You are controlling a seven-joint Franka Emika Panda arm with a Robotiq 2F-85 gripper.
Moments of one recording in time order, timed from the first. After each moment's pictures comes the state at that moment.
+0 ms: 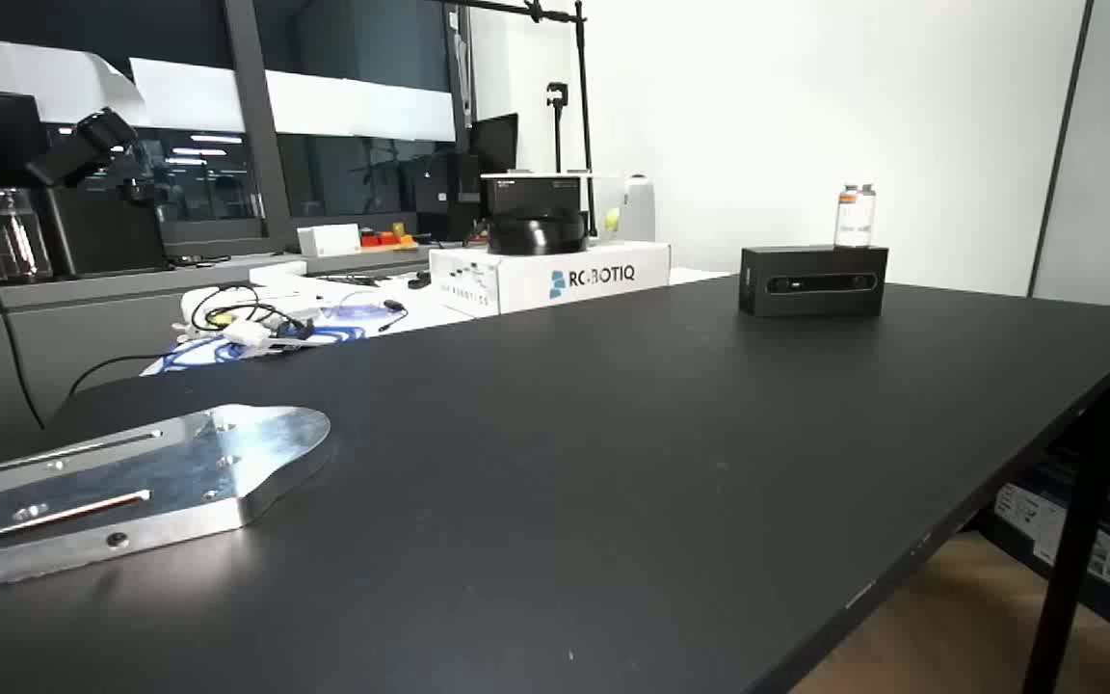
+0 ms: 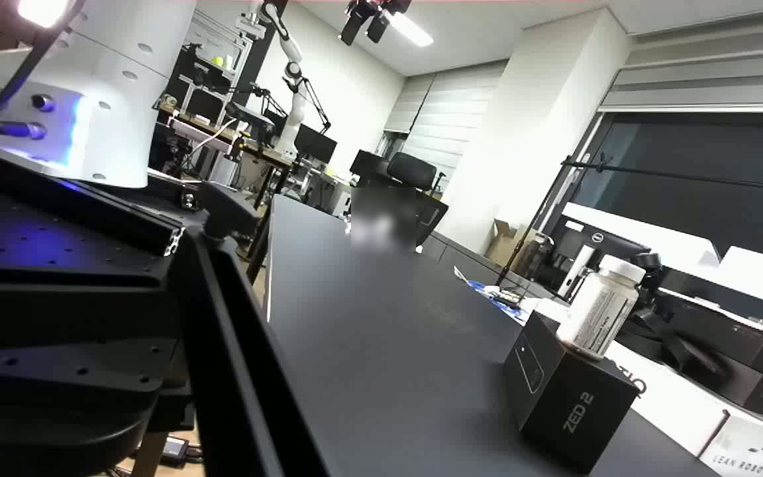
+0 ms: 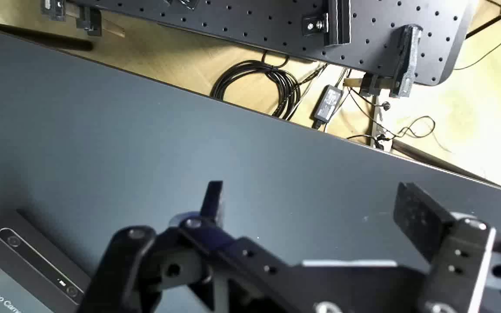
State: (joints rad) arm 0.09 -0.92 0.01 -2.69 0.04 1.71 -0.11
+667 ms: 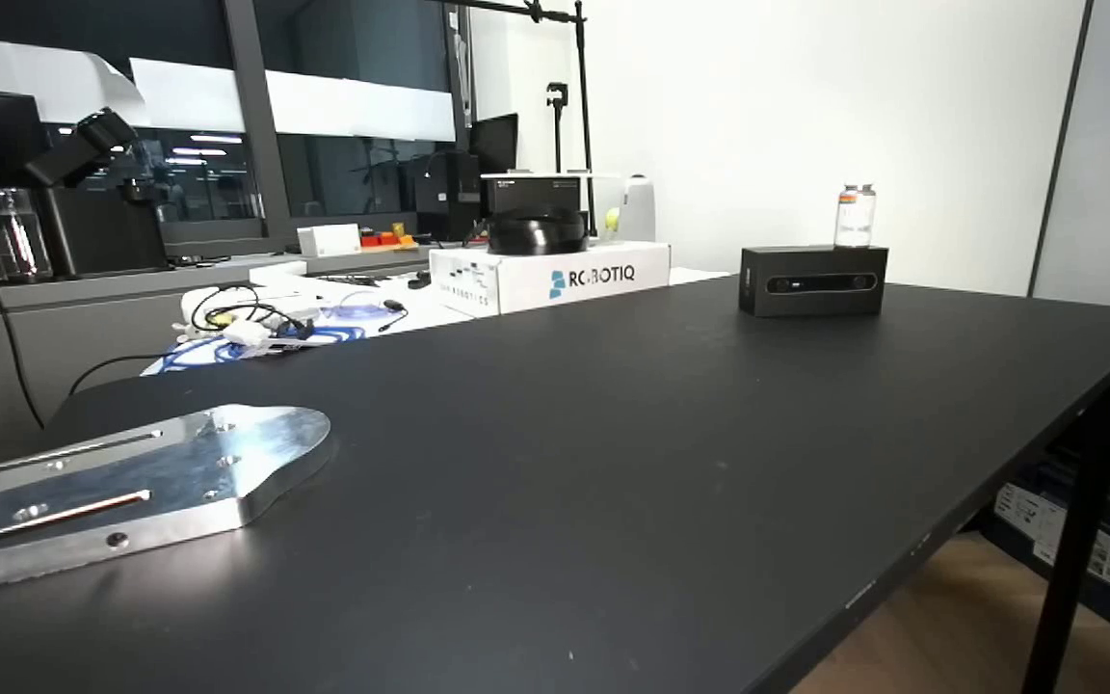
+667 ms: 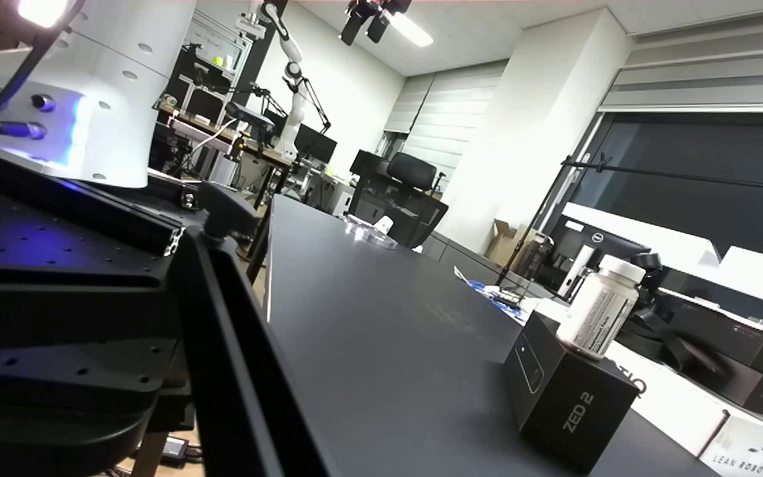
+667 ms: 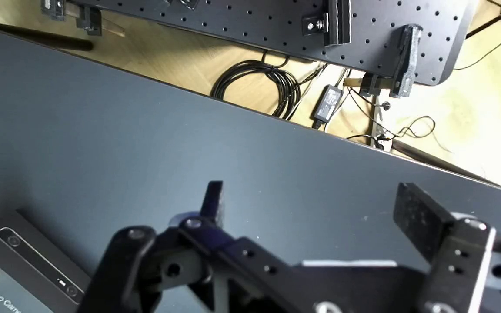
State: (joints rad) arm 0.09 -0.92 0.01 -2.69 0.04 1.71 -0.11
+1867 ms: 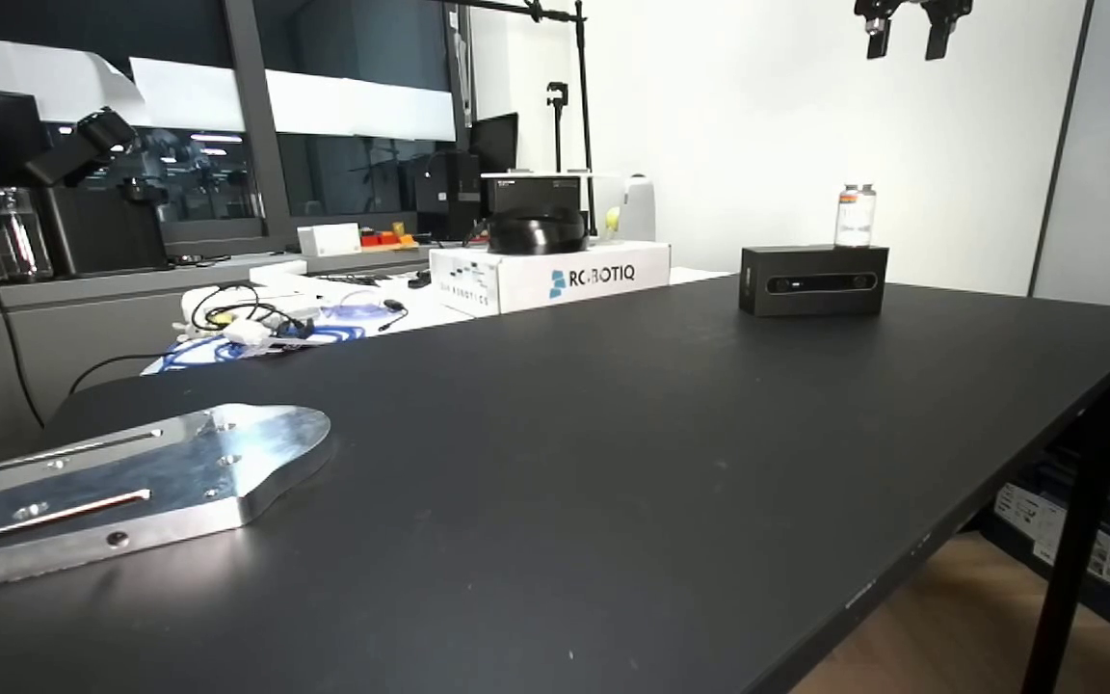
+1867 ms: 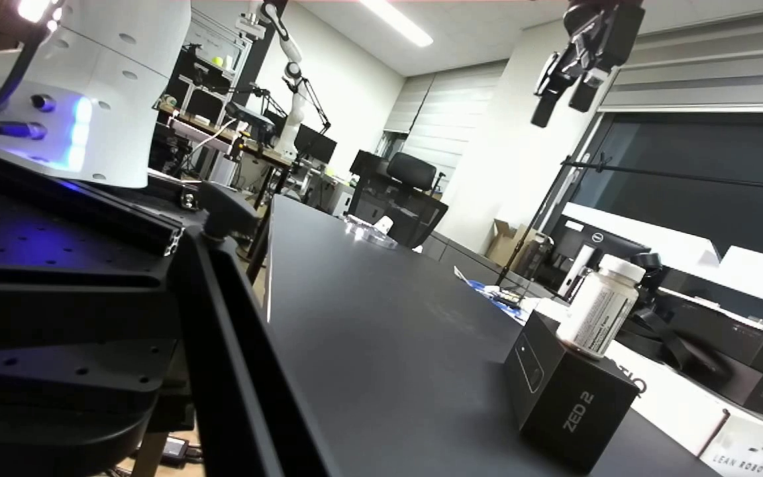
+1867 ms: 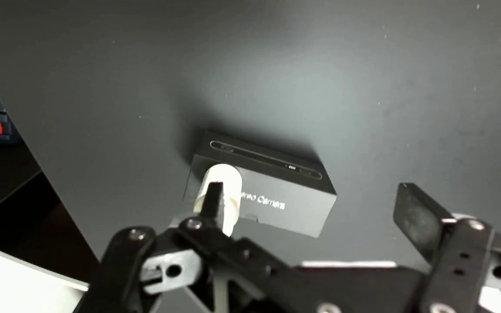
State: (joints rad) arm -0.22 -0.18 -0.17 -2.21 -0.06 2.12 0.03
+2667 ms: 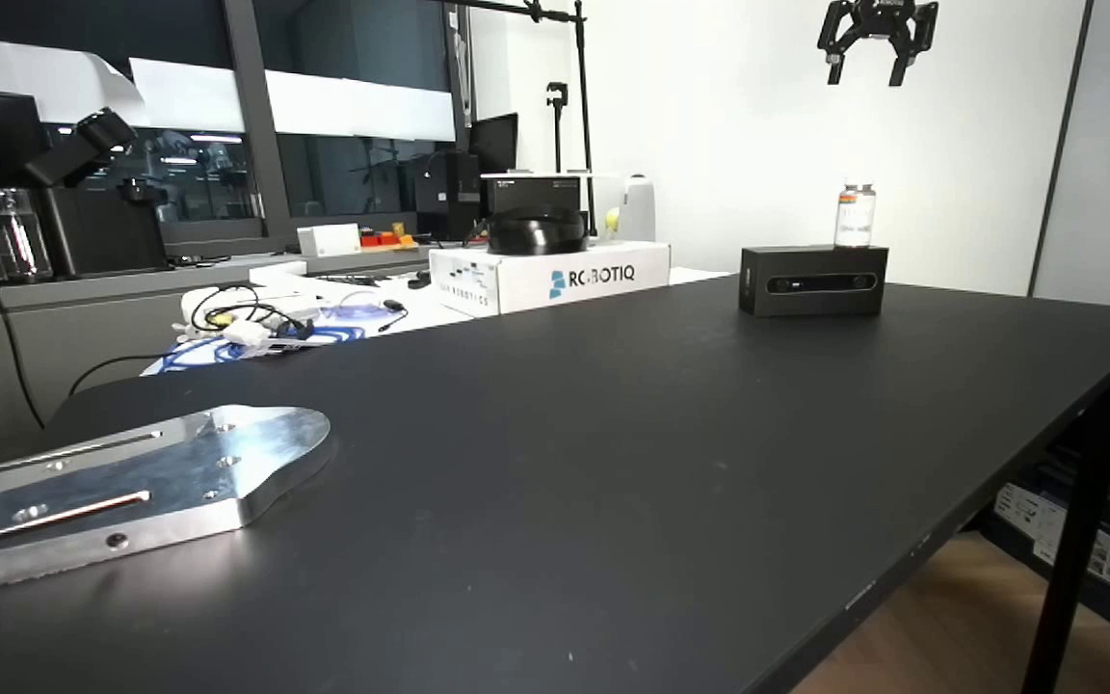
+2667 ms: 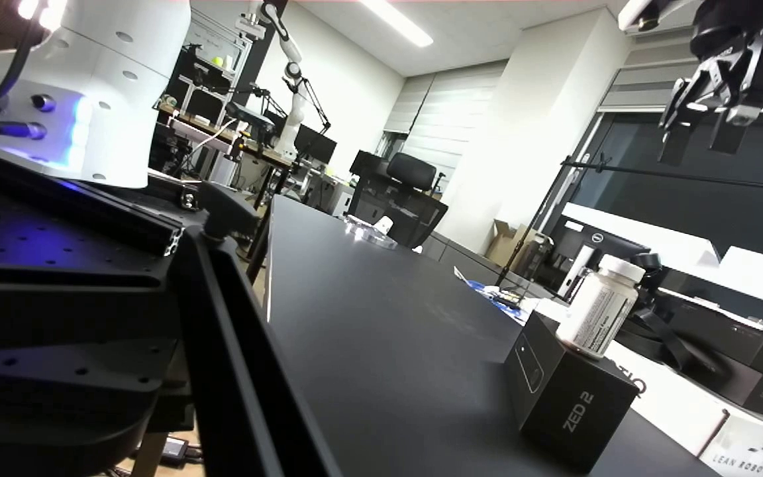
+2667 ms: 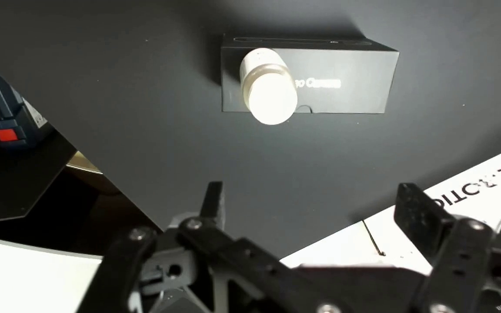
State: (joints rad) arm -0.28 0.13 -0.26 -1.89 0.09 2.21 0.10
